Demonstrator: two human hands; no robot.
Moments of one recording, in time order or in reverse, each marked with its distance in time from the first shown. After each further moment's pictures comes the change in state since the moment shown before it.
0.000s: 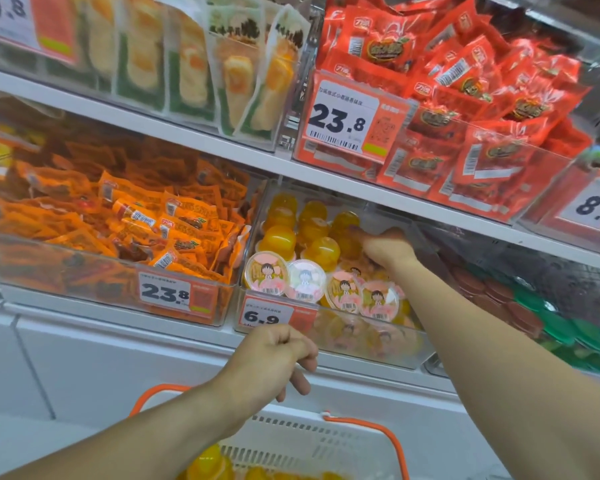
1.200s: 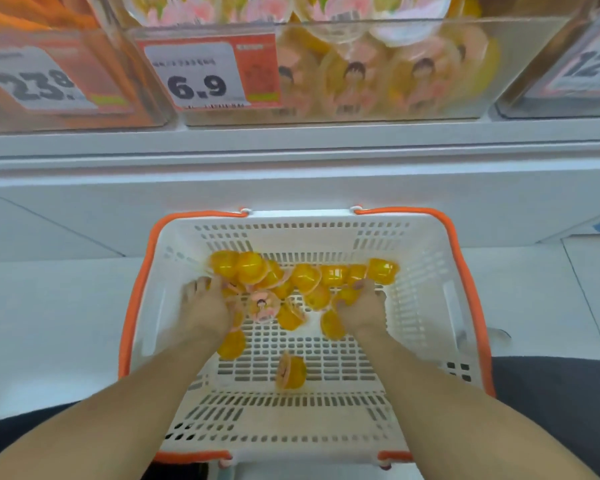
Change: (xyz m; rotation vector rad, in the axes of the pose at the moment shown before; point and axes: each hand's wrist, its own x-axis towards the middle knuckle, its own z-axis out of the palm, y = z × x) left_hand 0.027 -0.340 -0.065 1.424 0.181 -0.279; right_hand -0.254 0.298 0.243 0.012 -0.405 0.542
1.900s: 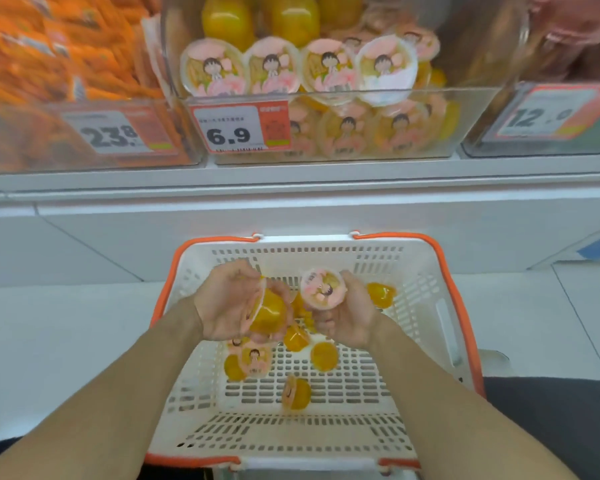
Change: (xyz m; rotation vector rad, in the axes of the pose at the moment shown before) left_hand -0.042 0.047 -0.159 -1.514 -1.221 0.125; right_hand -0.035 -0.058 -0.044 1.085 -0.884 0.151
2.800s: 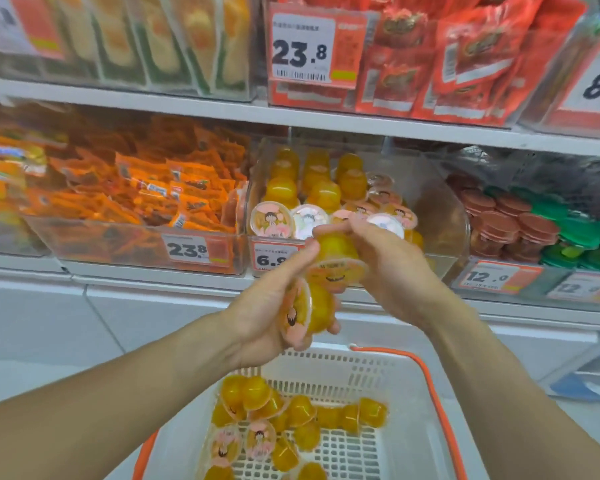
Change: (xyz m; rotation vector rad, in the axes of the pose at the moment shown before) left_hand -0.081 0.103 0.139 0.114 0.274 0.555; right_hand -0.165 -0.155 0.188 -0.769 -0.155 -0.837
